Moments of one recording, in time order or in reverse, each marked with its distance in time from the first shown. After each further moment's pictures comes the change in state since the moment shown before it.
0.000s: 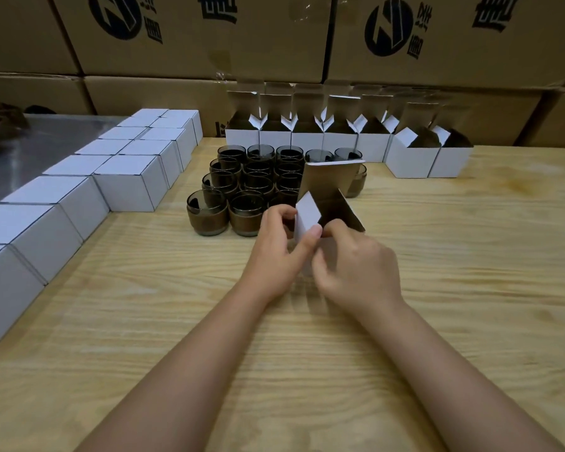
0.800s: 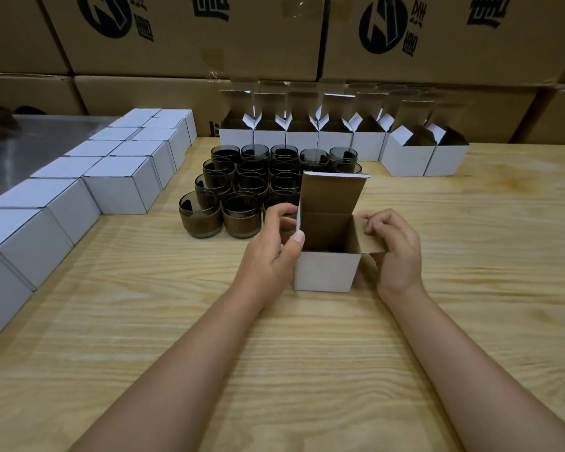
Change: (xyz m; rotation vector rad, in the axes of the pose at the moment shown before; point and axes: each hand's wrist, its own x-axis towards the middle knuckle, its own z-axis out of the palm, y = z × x) left_hand -0.006 0.006 -0.005 -0.012 -0.084 0.025; right_hand 0.008 0.065 0.016 1.224 0.091 0.605
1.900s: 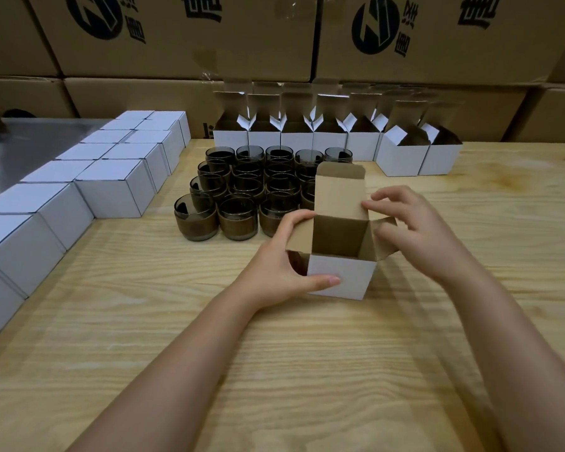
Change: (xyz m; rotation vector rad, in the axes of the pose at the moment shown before) left_hand 0.002 0.003 -0.001 -0.126 -0.243 -0.033; right_hand 0.014 -0.061 -0.025 -0.898 -0.364 0.010
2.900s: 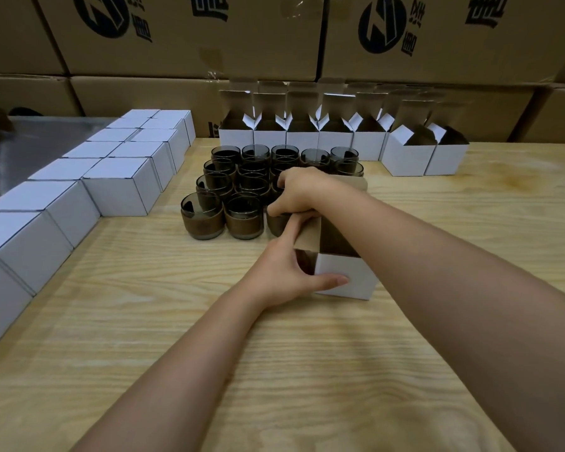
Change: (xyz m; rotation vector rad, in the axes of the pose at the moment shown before) left_hand 0.005 -0.007 0.001 0.014 0.031 -0.007; right_hand 0.112 -0.093 0.083 -0.572 -0.387 0.132
